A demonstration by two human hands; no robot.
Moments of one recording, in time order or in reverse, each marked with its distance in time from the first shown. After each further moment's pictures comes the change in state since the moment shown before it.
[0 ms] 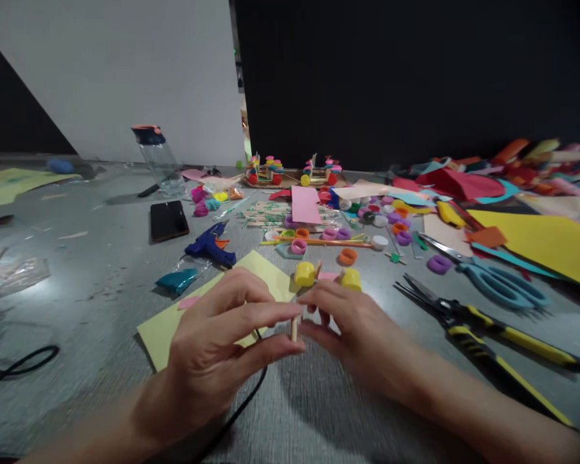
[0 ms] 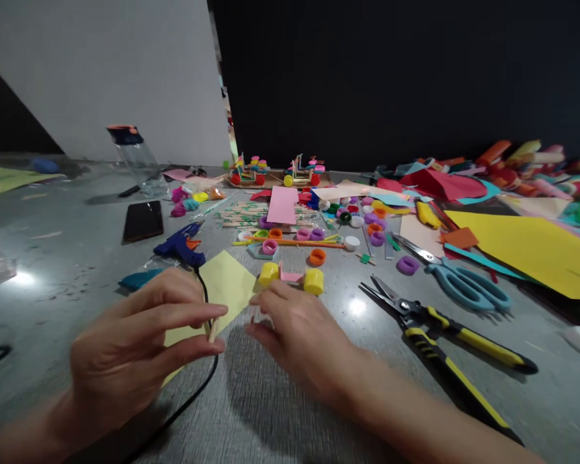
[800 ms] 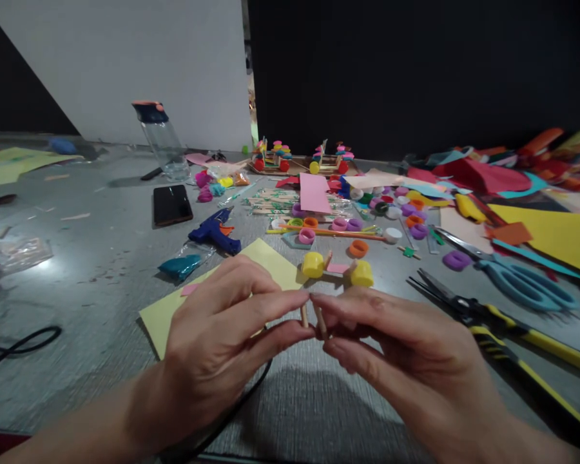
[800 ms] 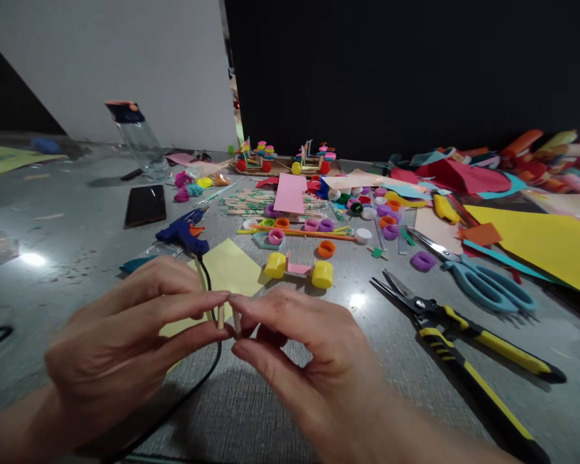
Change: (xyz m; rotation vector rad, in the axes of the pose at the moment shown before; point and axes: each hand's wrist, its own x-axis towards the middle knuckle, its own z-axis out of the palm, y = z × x) left_hand -0.006 0.004 -0.001 0.174 0.008 -0.008; right_hand -0.020 -0.030 -0.009 0.529 0.252 -0.047
